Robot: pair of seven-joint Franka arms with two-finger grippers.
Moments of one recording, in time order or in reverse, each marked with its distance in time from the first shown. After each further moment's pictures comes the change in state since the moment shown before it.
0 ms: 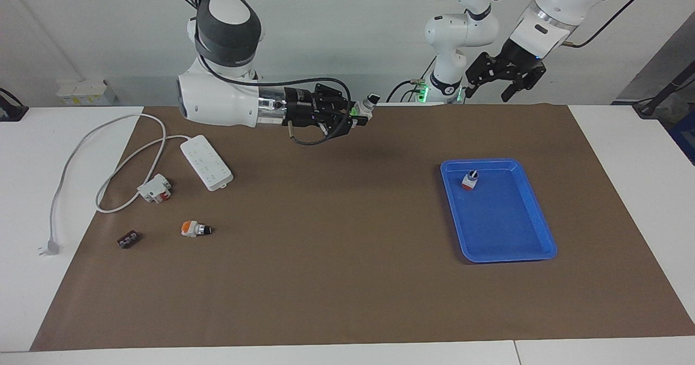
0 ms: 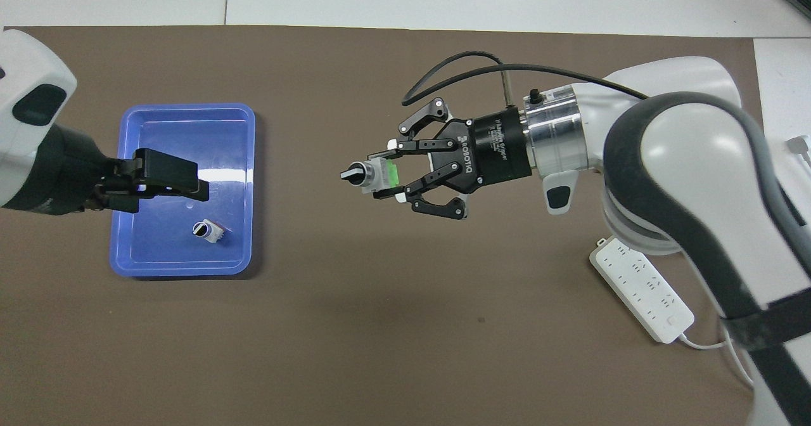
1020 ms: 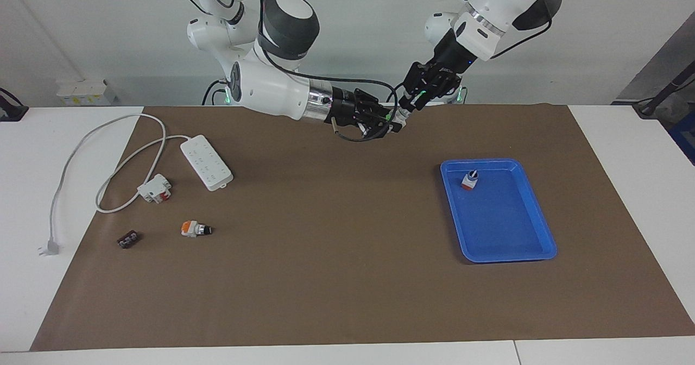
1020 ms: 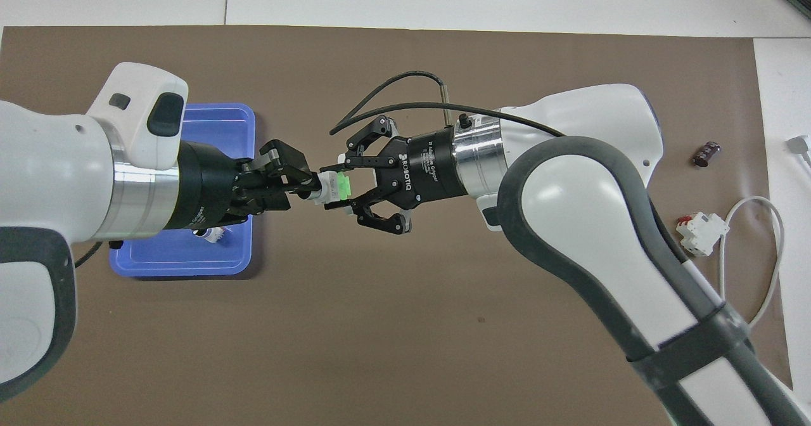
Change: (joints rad) left arm -0.158 -0.074 0.002 -0.225 -0.154 0.377 -0.323; right arm 0.104 0.018 -0.003 -0.003 -0.042 0.149 0.012
